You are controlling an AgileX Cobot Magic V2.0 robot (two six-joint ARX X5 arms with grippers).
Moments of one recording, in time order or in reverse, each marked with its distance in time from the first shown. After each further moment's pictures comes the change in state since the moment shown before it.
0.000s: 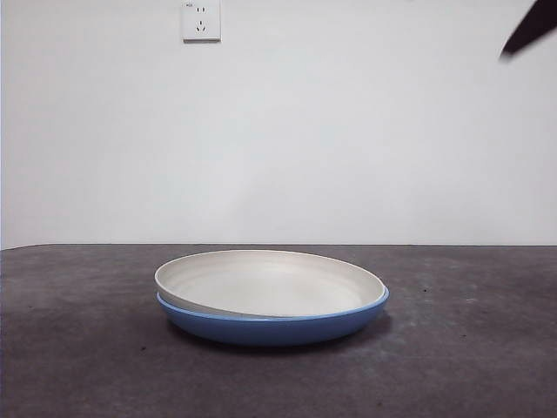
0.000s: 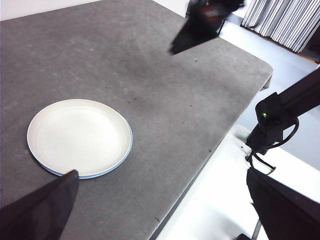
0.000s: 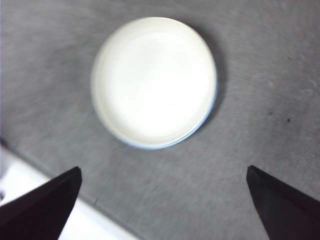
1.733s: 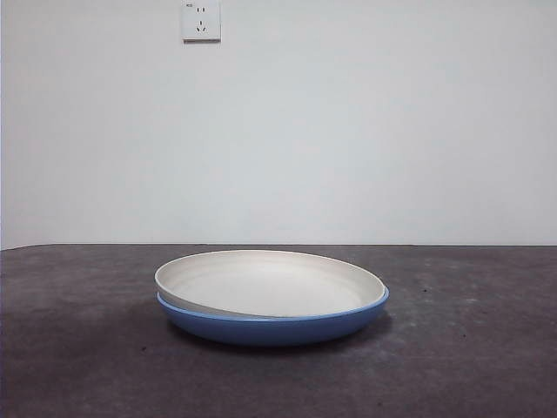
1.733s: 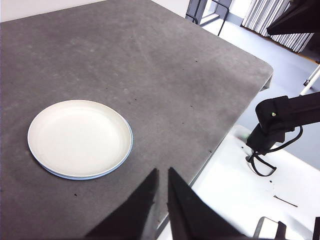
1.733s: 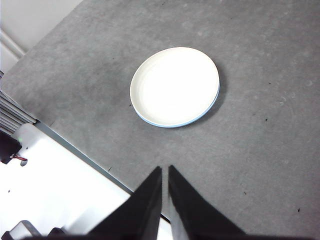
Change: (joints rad) left arm 0.007 -0.001 0.000 0.002 0.000 0.003; right arm 0.066 -0.517 0.000 -0.231 0.078 -0.035
